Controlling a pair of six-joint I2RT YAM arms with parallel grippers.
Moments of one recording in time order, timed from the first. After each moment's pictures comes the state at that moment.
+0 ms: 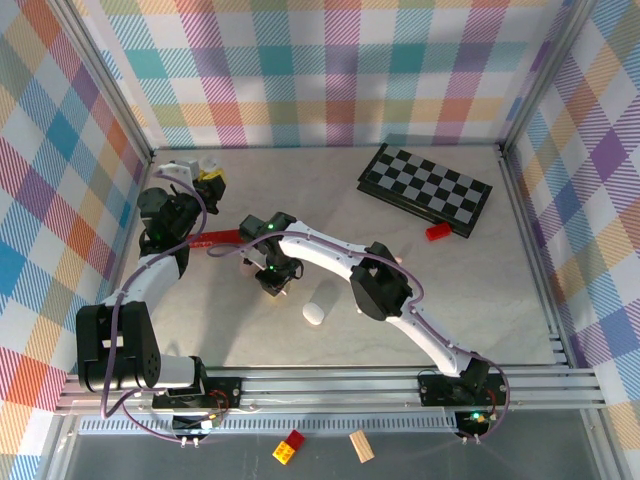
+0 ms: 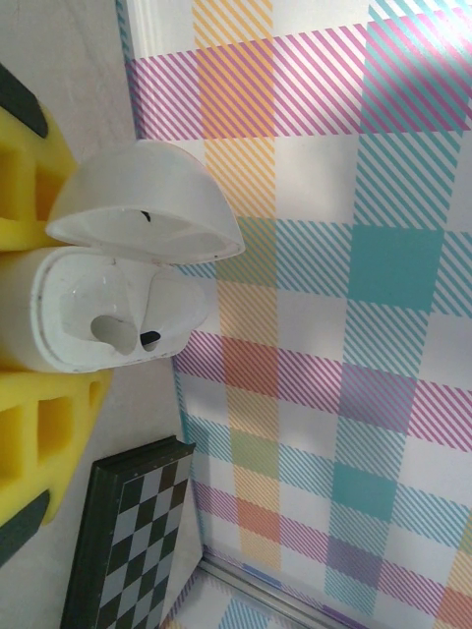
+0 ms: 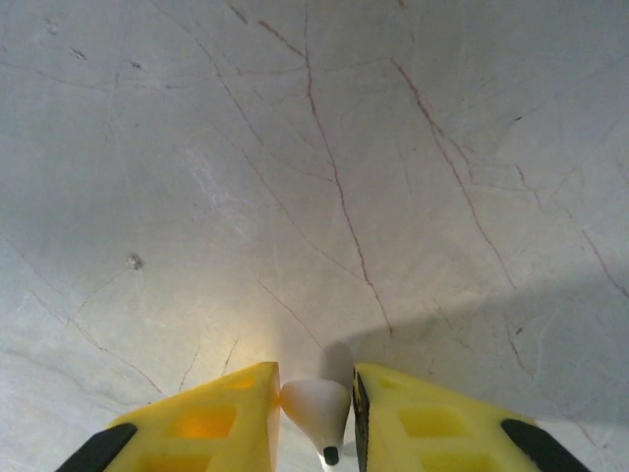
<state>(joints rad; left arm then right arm) 0.09 1.36 0.76 0.62 0.51 -0.16 1.00 2.56 2.34 -1.27 -0.16 0.02</state>
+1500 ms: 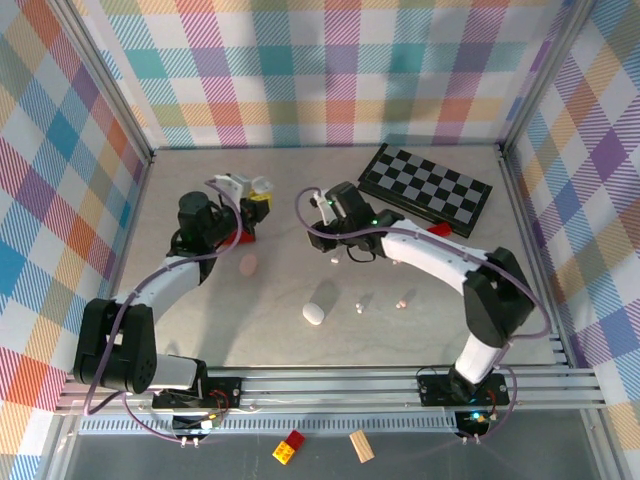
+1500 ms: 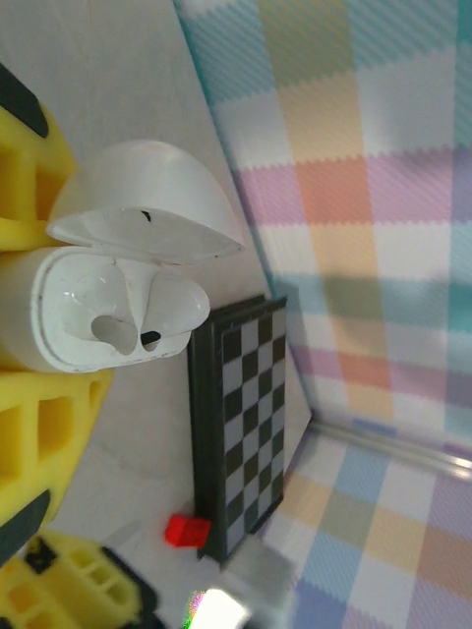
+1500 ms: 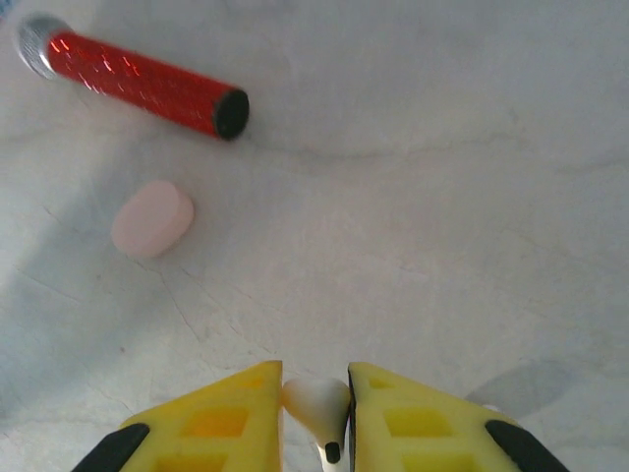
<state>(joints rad) -0.18 1.37 0.73 0.50 0.58 -0.01 0.75 1.68 1.28 -0.36 -0.12 0.24</state>
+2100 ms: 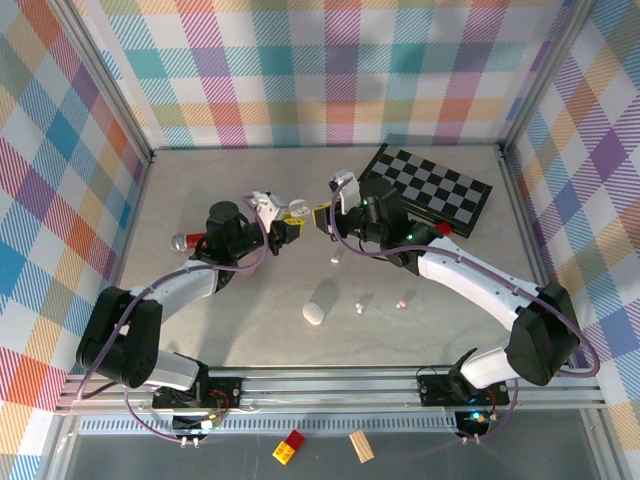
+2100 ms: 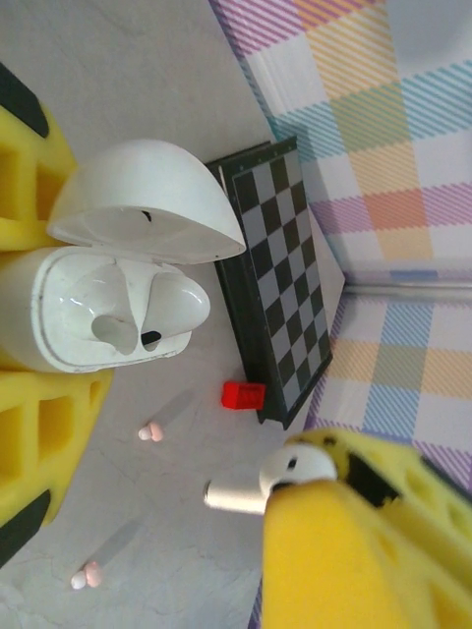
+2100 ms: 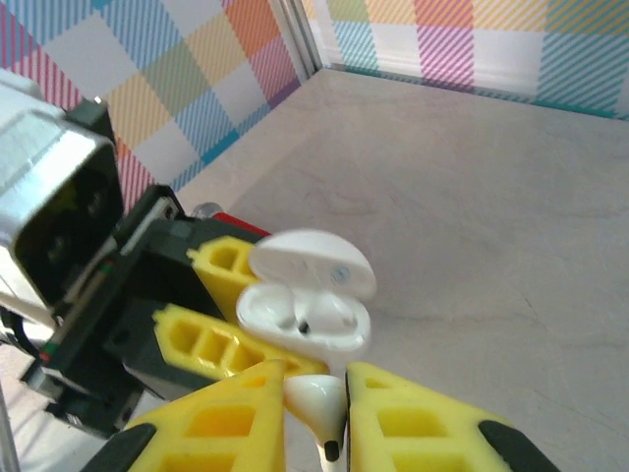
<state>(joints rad) -0.36 1.41 0.69 0.54 0.67 0.09 0.73 1.43 1.13 -0.07 -0.21 0.25</state>
